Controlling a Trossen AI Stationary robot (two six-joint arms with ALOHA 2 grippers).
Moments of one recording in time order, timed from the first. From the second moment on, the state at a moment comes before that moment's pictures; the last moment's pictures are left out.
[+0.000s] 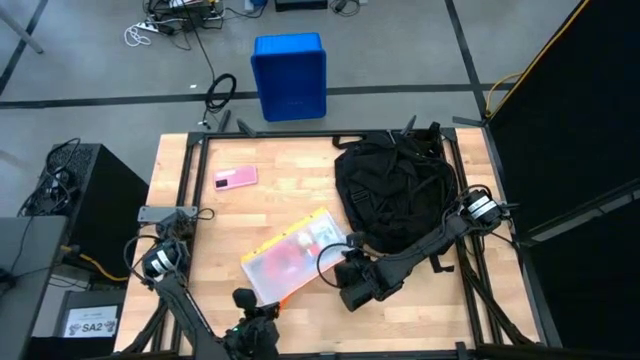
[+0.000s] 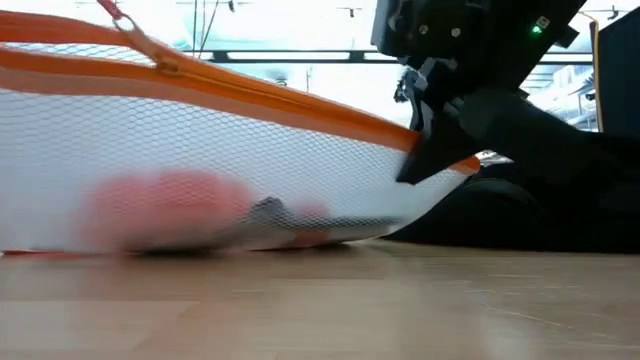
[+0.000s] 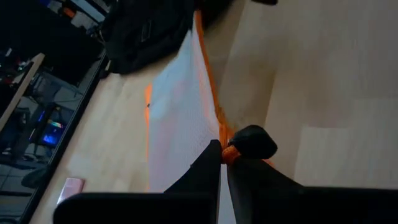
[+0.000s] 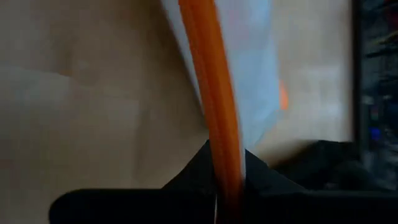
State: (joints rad) left arm -0.98 2.20 1.93 -1.57 -0.98 -1.26; right arm 0.53 1.98 1.36 -0.74 0.73 0.23
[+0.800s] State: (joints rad) left arm -0.88 2.20 1.93 -1.56 -1.00 -1.10; right arm 0.58 1.98 1.51 -0.37 0.51 0.11
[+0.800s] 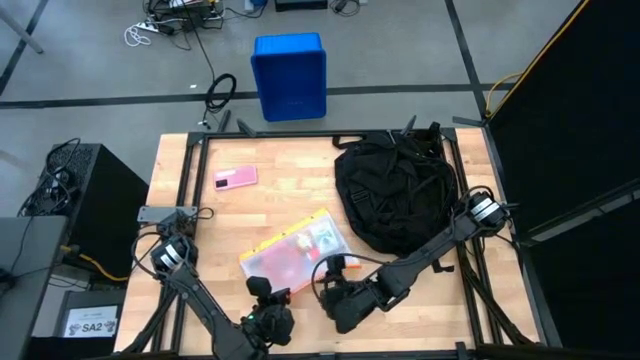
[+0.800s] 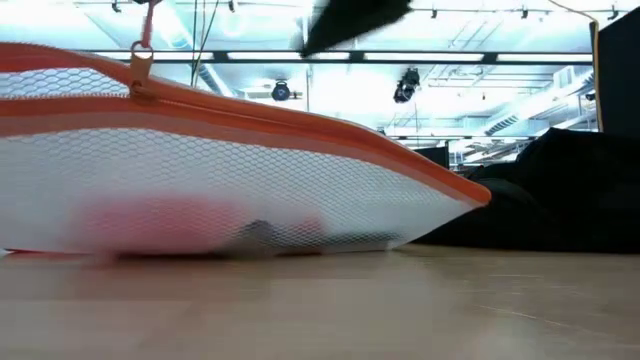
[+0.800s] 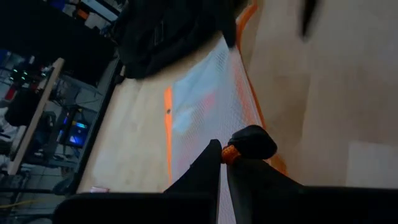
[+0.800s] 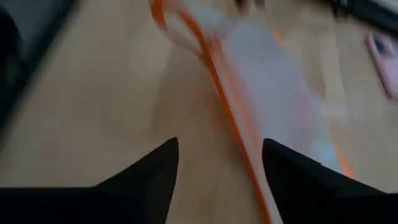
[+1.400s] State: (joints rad) left arm -0.87 2.20 2.01 -1.53 -1.09 -0.95; right arm 0.45 1.98 1.47 0.01 0.27 0.05
